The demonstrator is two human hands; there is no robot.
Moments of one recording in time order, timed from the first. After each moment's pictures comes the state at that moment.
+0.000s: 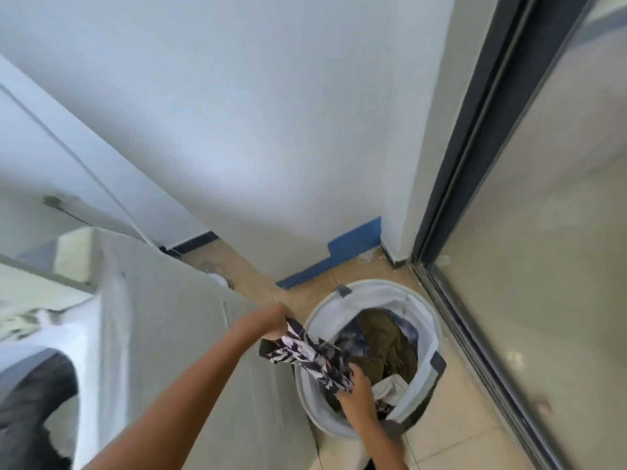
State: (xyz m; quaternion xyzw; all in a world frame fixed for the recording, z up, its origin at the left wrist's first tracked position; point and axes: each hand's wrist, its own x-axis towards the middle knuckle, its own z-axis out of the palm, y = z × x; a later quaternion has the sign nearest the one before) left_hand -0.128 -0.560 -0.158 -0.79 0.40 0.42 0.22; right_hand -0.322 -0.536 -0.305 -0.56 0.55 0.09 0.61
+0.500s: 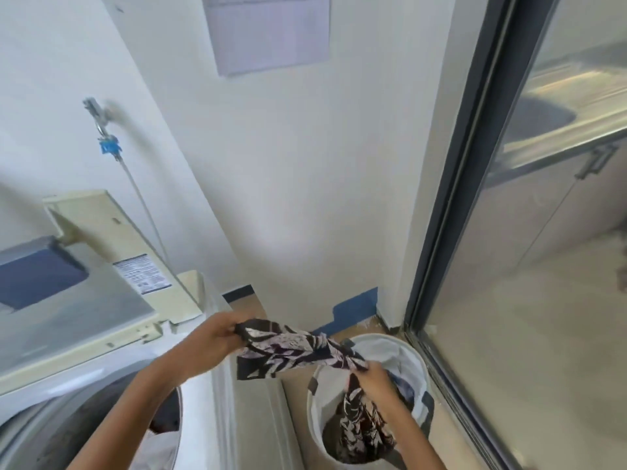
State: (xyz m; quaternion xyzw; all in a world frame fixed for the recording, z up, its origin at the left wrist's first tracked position) left_hand -0.108 -0.401 0.094 -0.75 0.44 0.38 -0.30; right_hand -0.307 -0.549 -0.101 -0.61 0.51 -0.03 0.61
